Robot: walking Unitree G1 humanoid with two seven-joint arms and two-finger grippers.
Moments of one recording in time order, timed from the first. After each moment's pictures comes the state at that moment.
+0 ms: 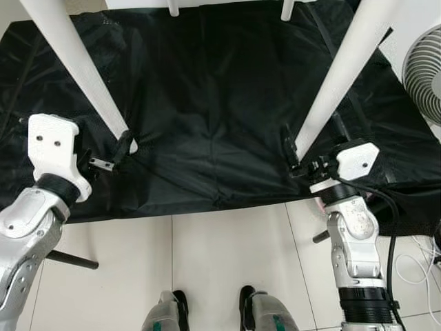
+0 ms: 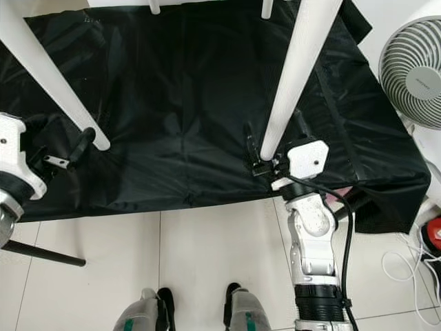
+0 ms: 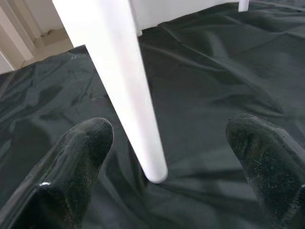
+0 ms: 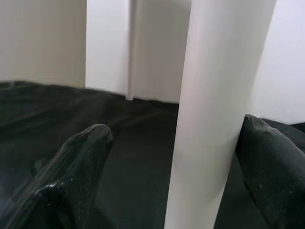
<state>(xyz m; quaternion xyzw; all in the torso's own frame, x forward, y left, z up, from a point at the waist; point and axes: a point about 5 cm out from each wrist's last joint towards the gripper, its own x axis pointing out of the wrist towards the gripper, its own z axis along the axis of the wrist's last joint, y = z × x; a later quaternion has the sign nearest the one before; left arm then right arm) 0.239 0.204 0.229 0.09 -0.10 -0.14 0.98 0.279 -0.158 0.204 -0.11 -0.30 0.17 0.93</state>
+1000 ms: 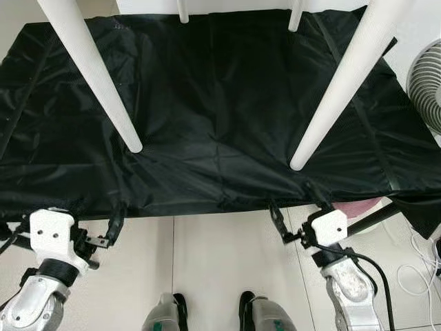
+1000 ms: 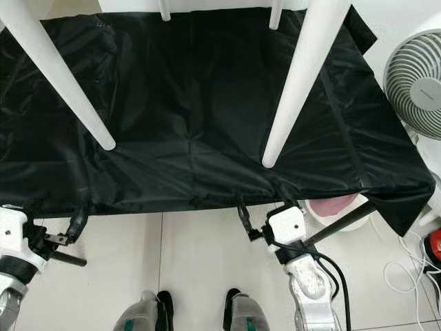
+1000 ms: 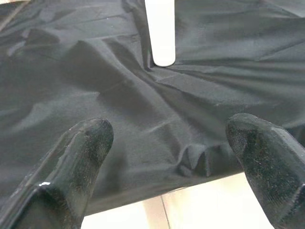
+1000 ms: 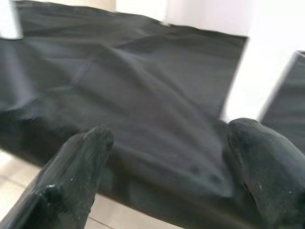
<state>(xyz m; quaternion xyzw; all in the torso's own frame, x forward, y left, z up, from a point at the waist) 0.199 0.224 0.133 0.06 -0.06 -0.11 0.99 0.233 -0.165 0.118 -0.15 -0.17 0.20 0.95</state>
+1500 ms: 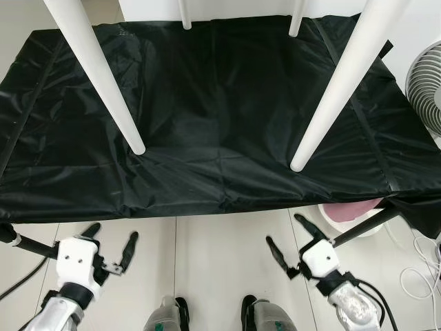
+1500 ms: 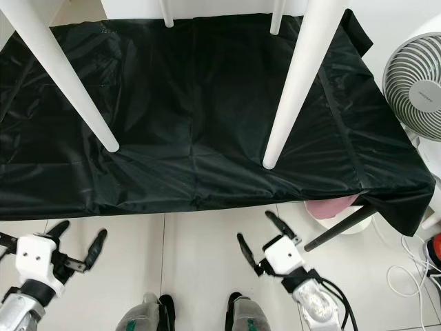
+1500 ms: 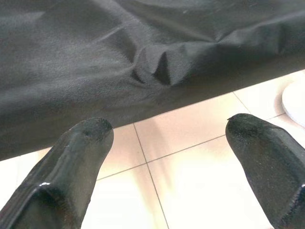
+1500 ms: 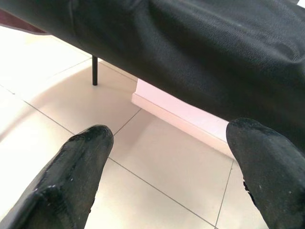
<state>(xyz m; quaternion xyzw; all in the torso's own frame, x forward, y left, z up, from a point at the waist) 0.190 0.215 0.075 0.06 0.00 -0.15 0.99 0.212 -0.186 0.057 -0.21 -0.07 0.24 0.94</state>
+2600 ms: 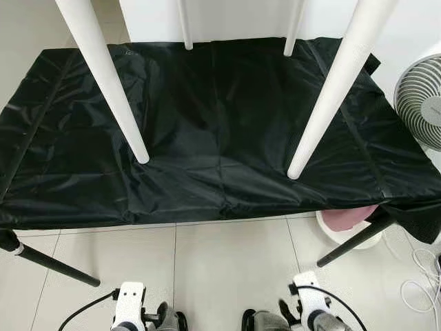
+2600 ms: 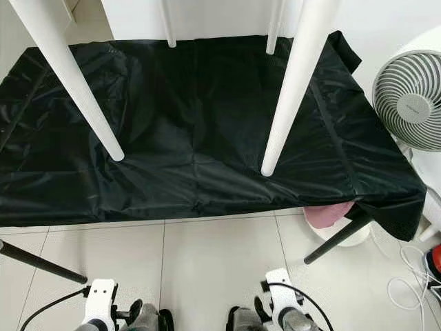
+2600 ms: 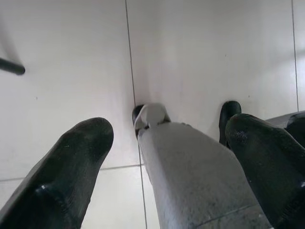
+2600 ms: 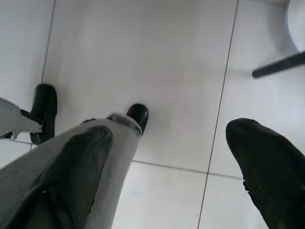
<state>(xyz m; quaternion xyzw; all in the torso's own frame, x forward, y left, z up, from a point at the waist) 0.174 0.177 -0.079 -0.06 0.38 -0.09 0.92 0.186 -0.208 -0.072 -0.10 0.39 0.07 0.91</state>
